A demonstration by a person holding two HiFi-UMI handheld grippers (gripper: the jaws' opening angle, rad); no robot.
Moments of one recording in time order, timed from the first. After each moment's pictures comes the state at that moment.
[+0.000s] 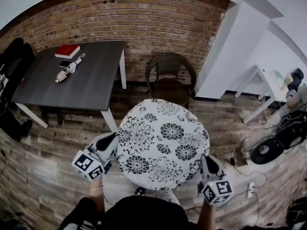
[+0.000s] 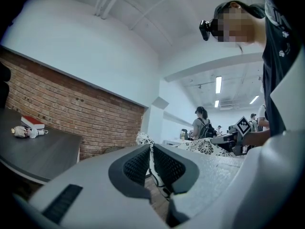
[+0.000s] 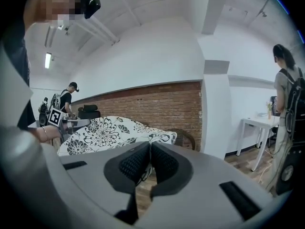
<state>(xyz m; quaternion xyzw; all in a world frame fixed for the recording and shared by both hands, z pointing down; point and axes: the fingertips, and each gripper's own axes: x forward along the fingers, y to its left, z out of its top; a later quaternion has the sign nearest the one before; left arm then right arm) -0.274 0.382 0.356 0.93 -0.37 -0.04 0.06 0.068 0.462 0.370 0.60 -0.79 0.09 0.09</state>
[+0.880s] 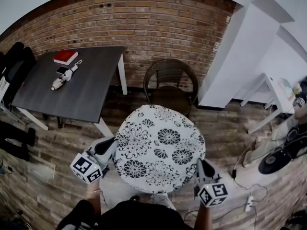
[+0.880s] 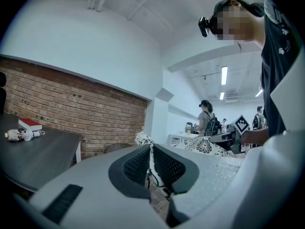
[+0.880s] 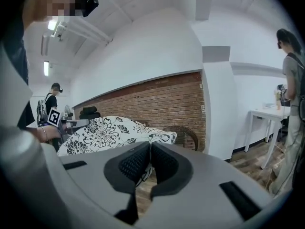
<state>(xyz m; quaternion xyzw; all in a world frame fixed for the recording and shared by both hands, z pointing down) -0.214 0.299 0.373 0.92 -0.39 0.00 0.05 0.125 0.355 0.400 0.57 -0.81 0.11 0.07</state>
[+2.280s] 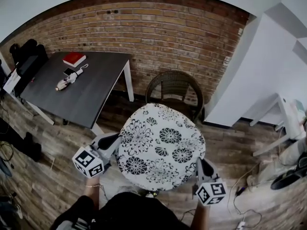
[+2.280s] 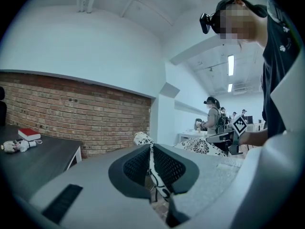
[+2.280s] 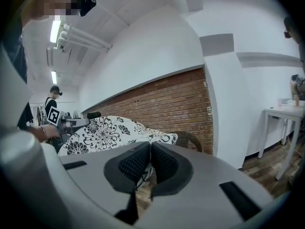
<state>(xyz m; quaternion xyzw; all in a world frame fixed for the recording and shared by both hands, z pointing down) -0.082 0.194 0.321 0.89 -0.44 0.03 0.04 0.251 0.202 0.377 0.51 -0.85 0.12 0.05</state>
